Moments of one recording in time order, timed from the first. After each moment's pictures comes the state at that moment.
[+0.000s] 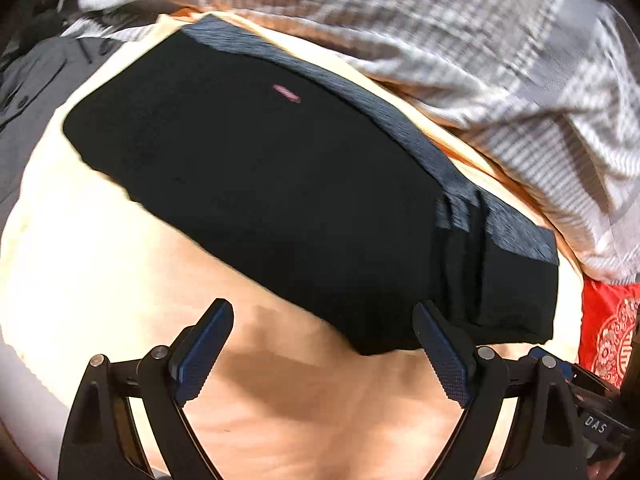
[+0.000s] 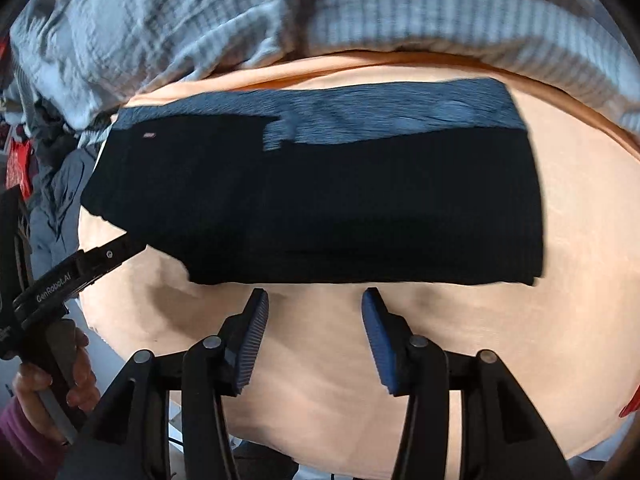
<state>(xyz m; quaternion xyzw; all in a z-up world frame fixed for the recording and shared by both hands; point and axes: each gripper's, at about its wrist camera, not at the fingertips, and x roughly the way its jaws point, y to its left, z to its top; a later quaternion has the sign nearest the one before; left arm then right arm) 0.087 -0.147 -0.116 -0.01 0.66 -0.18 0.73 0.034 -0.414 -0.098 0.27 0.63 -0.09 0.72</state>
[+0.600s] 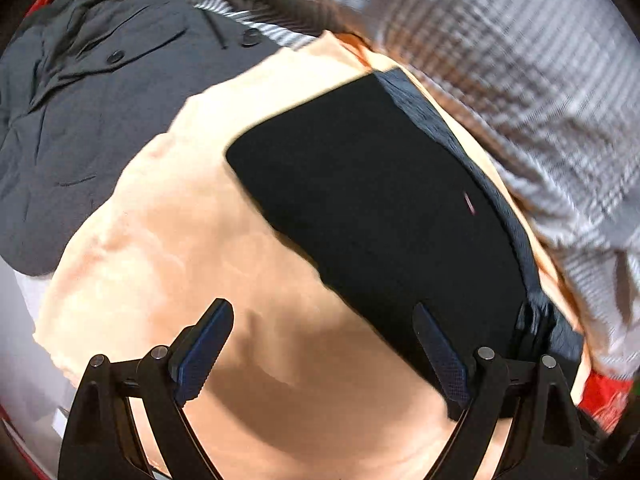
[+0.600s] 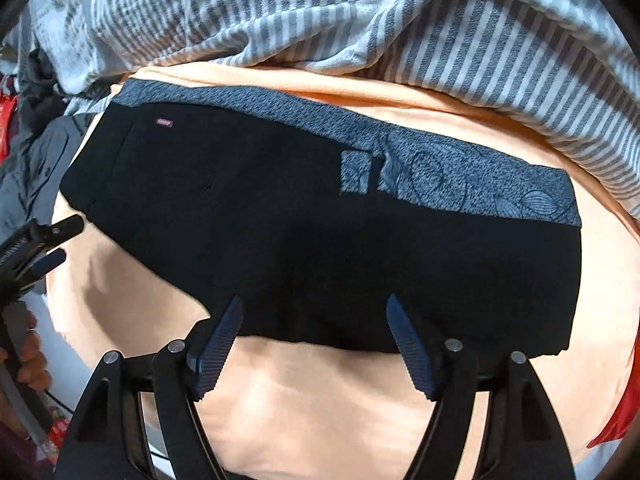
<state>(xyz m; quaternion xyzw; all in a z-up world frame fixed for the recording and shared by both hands) 0.155 -0.037 -0.128 -0.09 0.65 -0.07 0.75 0.107 -0.356 -0.111 0.18 0.65 -0.10 0.73</state>
